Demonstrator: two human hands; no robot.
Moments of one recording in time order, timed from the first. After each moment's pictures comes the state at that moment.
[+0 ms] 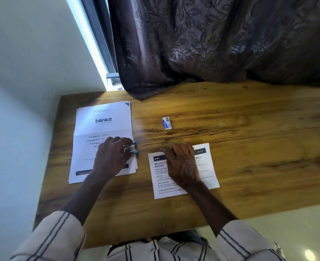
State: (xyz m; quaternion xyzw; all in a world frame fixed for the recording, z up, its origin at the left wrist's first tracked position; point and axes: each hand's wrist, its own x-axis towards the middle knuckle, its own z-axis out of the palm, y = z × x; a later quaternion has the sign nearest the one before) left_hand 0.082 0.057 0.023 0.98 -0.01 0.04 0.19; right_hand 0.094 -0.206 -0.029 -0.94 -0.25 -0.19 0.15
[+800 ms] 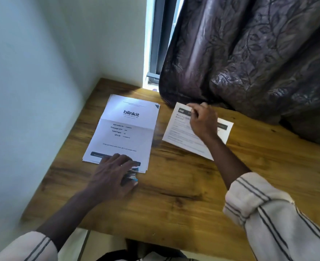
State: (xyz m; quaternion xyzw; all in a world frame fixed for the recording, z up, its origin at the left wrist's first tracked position) left_hand -0.013 0.062 0.023 0.98 -0.02 0.02 0.20; right_hand 0.272 -0.153 0.072 -0.95 -0.17 -0.06 0.25
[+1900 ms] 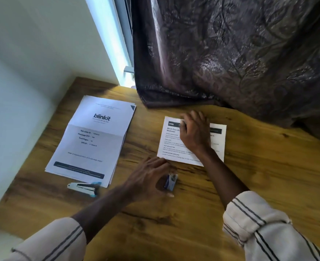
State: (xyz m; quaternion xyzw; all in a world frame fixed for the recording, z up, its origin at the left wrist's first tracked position) left_hand 0.140 -0.096 0.002 0.96 -0.12 -0.03 0.26; right_hand 0.344 -0.222 -0.014 -0.94 -0.27 -0.04 0.21
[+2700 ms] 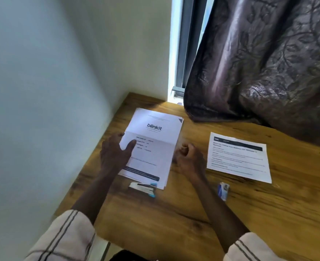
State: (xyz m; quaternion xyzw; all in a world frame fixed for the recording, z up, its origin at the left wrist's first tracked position) left_hand 0.053 0.124 0.039 0.86 0.41 0.12 0.29; right_hand 0.181 -0.091 0.021 -0.90 -0.08 0.14 0.40
